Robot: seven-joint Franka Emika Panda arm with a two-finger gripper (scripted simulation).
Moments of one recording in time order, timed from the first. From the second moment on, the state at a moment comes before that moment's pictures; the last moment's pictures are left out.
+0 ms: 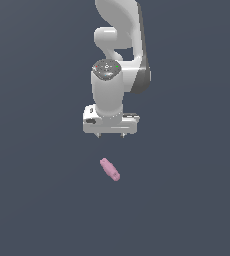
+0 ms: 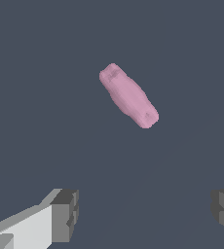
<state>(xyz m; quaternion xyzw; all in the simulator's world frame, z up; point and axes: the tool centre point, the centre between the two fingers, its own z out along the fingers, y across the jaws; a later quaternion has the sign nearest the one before) -0.007 -0.017 0.166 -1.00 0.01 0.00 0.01</state>
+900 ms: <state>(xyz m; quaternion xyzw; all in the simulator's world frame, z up) -0.006 0.009 0.171 -1.00 0.00 0.01 0.02</state>
